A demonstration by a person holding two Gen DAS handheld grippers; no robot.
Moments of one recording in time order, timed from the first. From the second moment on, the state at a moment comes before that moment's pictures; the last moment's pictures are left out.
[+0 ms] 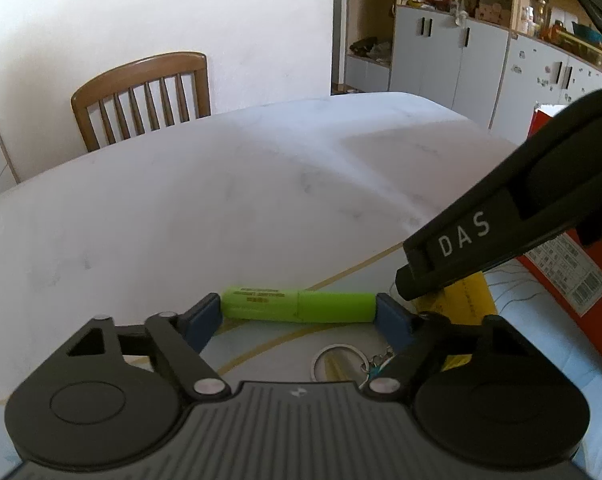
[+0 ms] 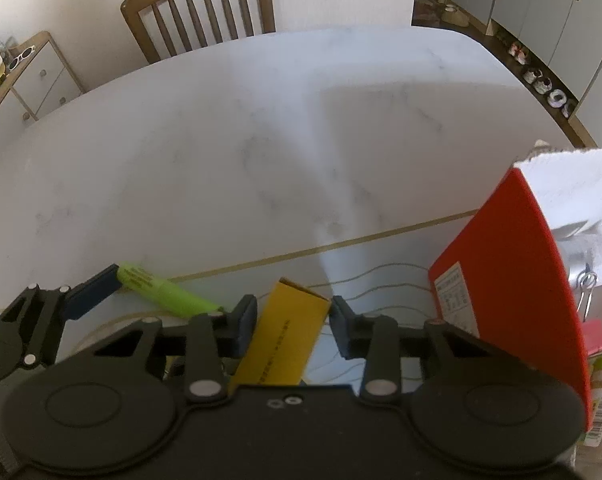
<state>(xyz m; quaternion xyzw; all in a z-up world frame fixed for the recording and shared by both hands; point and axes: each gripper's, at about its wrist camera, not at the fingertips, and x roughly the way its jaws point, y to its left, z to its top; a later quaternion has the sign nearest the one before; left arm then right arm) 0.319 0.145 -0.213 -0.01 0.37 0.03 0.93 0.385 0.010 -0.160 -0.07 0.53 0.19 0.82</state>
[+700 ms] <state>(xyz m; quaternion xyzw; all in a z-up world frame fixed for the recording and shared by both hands) 0.290 0.145 -0.181 -0.02 0.37 0.02 0.93 0.350 -0.026 -0.139 -0.07 0.52 0.22 0.82</state>
